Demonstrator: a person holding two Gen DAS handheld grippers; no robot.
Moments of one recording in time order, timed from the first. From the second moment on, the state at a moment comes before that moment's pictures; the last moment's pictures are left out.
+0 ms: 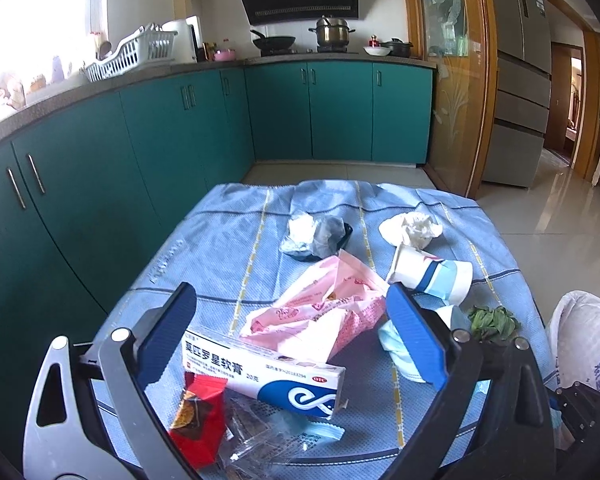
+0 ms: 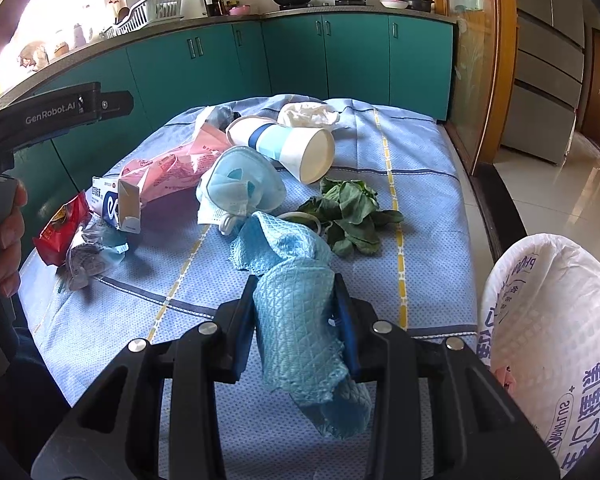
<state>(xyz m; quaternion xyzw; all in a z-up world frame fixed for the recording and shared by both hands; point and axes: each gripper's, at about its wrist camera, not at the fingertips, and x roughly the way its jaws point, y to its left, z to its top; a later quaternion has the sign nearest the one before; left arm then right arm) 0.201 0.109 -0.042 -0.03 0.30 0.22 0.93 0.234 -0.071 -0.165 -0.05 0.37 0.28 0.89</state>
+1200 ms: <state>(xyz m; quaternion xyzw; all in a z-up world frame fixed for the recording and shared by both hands) 0.221 0.084 -0.088 -0.05 0.44 0.04 0.90 0.235 -0.076 -0.169 -0.04 0.38 0.27 0.89</state>
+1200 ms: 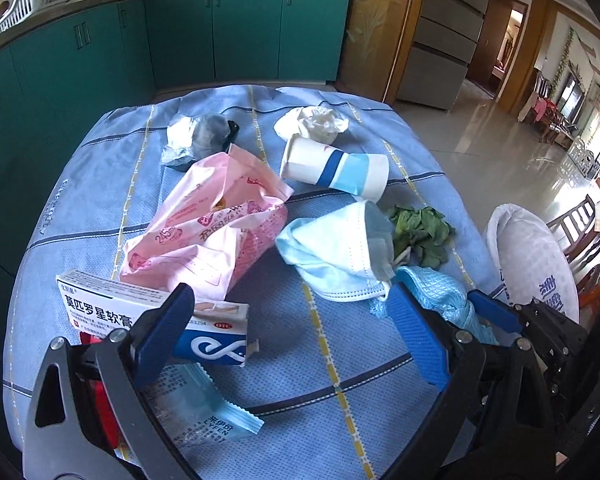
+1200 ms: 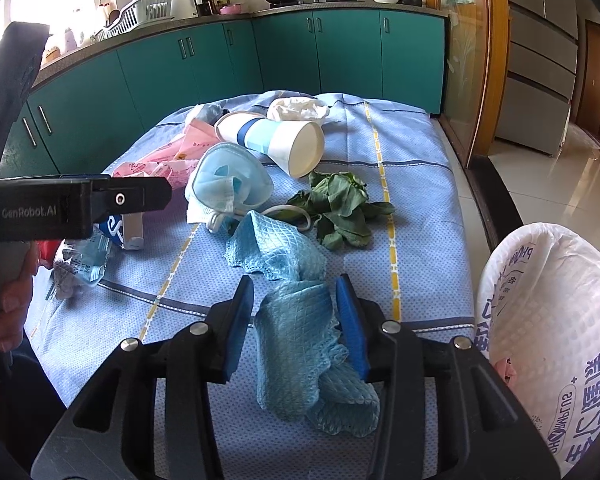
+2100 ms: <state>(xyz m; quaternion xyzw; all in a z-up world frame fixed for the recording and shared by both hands) 0.219 0.103 -0.086 -0.09 0.43 0.06 0.89 0.233 -0.078 -0.166 -0.04 0.37 0.26 0.89</state>
